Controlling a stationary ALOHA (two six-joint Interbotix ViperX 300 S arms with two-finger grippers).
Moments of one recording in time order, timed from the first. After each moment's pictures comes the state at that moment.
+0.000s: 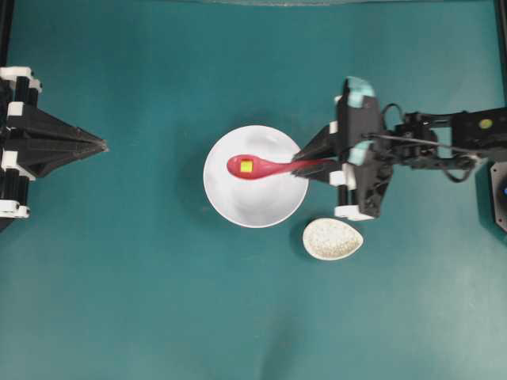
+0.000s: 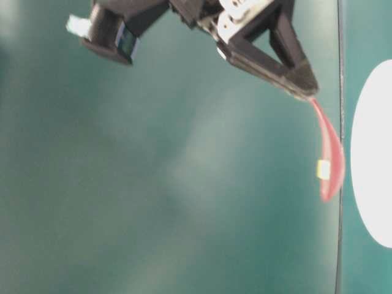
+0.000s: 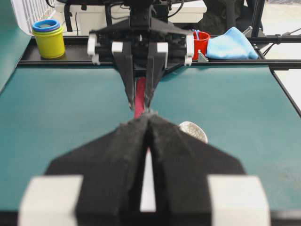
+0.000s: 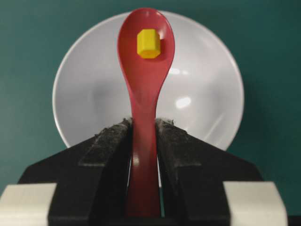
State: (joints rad) left arm 0.00 -0.92 1.17 0.01 -0.29 0.02; right arm -0.05 -0.23 0.82 0.14 -0.05 -0.12
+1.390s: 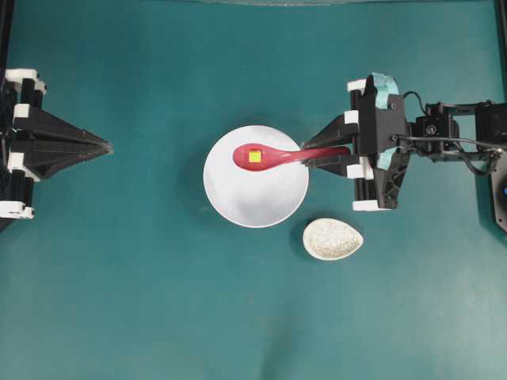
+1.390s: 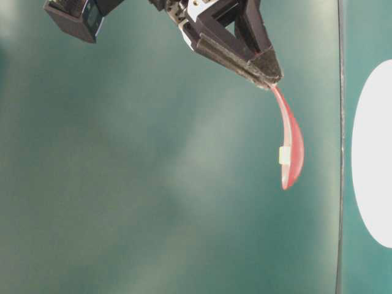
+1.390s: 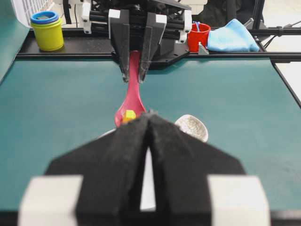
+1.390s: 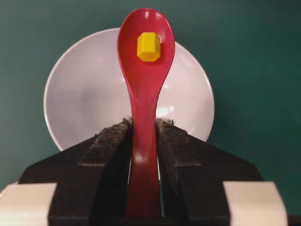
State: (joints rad) left arm 0.00 -0.90 1.17 0.01 -0.29 0.01; right arm -0.06 -0.31 0.81 0.00 0.02 -0.12
